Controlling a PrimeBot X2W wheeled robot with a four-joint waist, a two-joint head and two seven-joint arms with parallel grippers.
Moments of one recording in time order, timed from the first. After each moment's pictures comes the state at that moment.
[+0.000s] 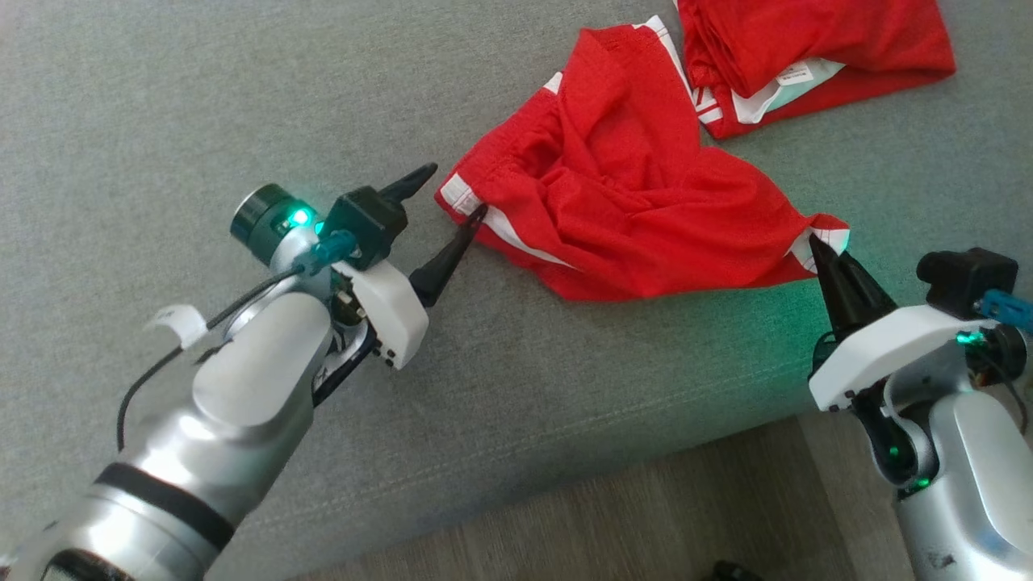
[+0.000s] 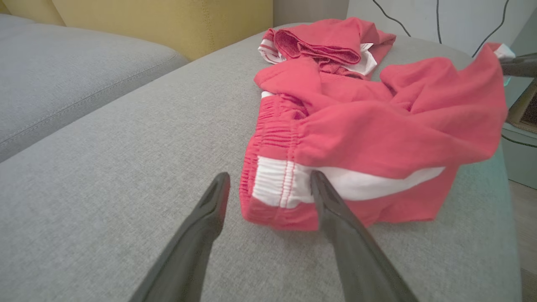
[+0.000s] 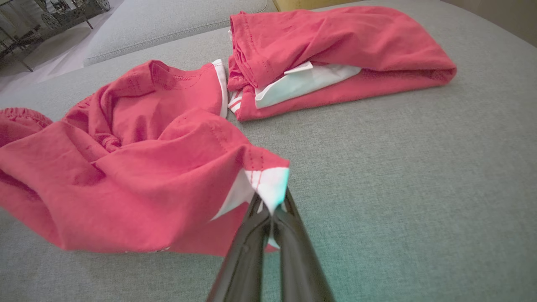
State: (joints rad) left arm -0.77 0.25 -0.87 0.66 -0.36 -0.13 -0.26; right arm -0.27 -0.19 0.05 0.25 0.40 0.13 0.05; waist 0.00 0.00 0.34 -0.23
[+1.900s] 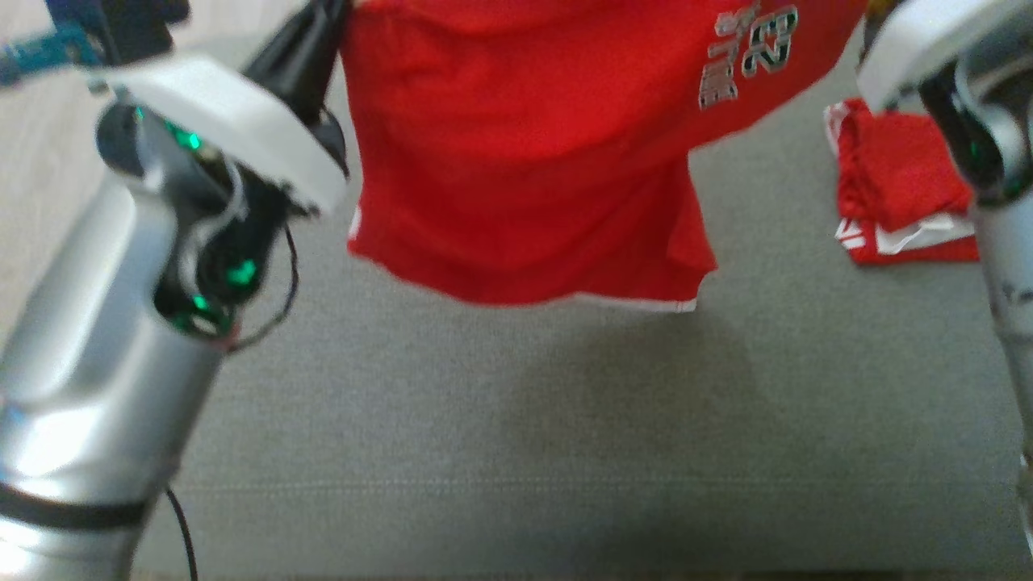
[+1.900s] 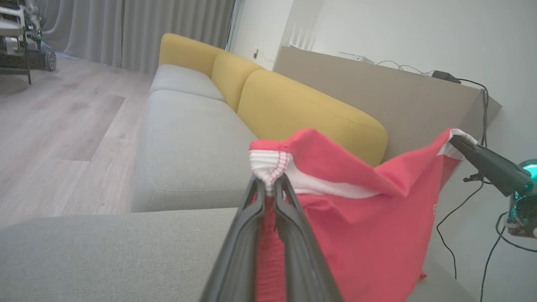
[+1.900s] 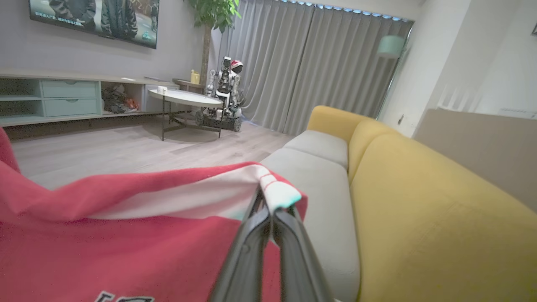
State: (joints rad) left arm -0.71 0.34 -0.49 0.03 -0.87 0.19 0.20; right arm -0.88 -0.33 0.23 0.22 0.30 0.13 0.24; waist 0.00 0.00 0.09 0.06
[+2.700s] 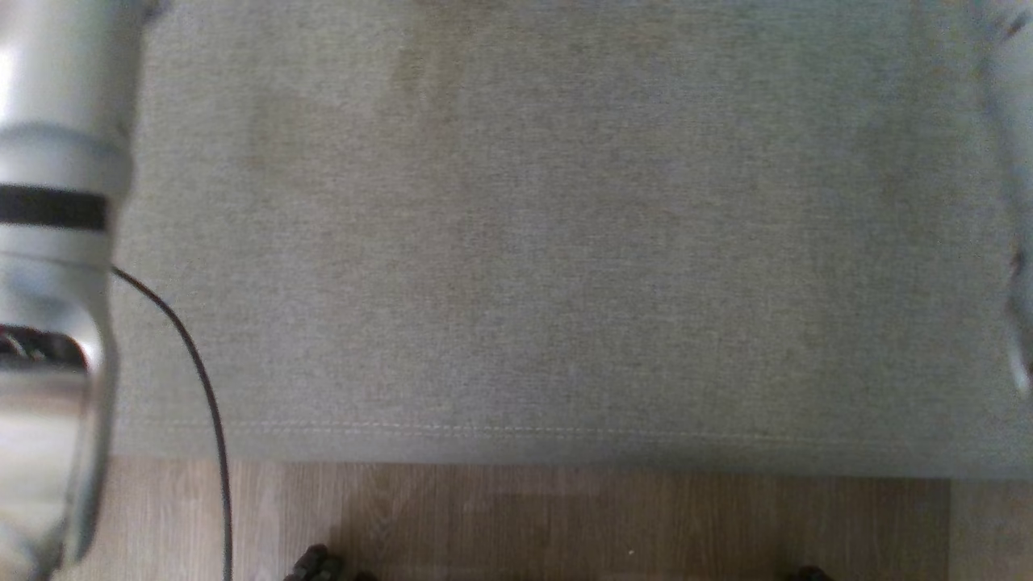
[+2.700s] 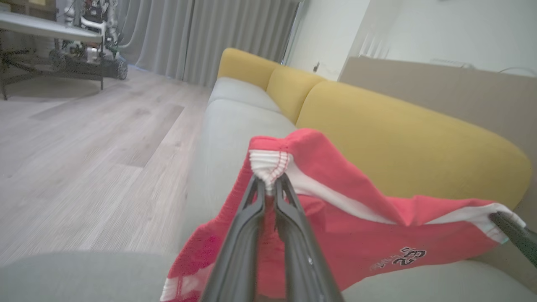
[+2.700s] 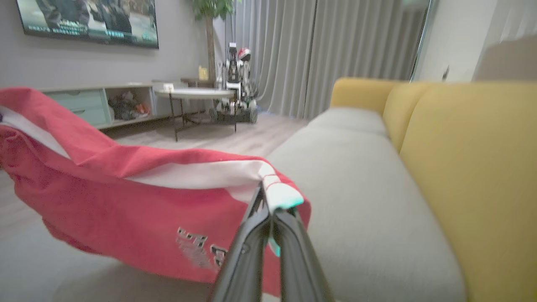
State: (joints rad) left arm -1.38 0.19 -0.42 0.77 -0.76 -0.06 -0.19; right arm -1.47 -0.16 0.33 0.86 0.26 0.13 -0.24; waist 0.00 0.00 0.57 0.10
